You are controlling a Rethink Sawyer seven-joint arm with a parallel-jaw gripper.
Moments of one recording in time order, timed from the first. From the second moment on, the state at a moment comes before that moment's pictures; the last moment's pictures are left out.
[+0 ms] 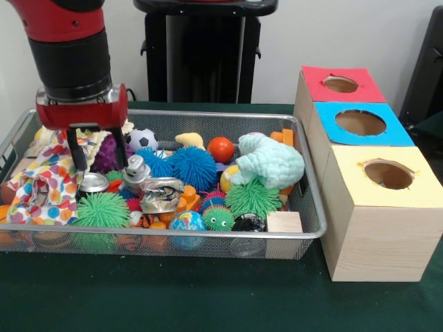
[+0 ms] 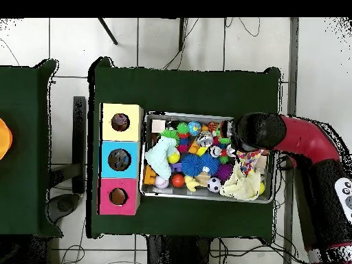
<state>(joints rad) -0.77 -0.57 0.47 1.41 -0.44 0.85 1.55</state>
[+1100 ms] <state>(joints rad) -0.83 -0.68 0.56 1.39 -0.46 1.06 1.50</state>
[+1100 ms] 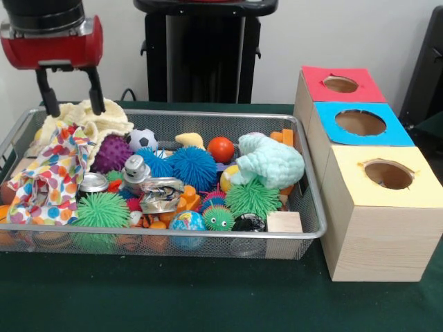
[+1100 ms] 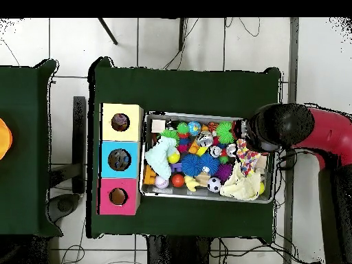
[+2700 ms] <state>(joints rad) -0.88 -0.41 0.57 1.27 -0.63 1.06 1.38</state>
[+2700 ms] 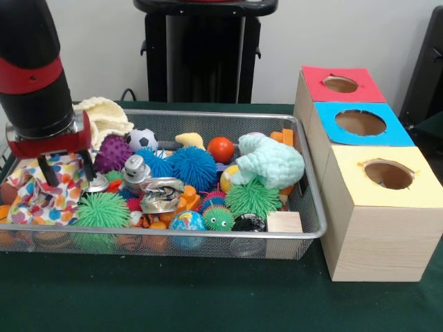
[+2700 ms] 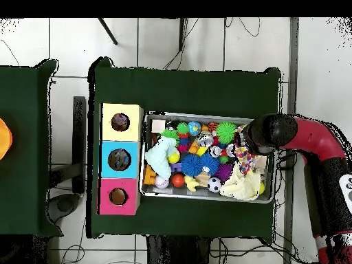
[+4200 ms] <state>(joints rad) -0.88 -0.49 0.60 1.23 -0.63 1.06 1.37</state>
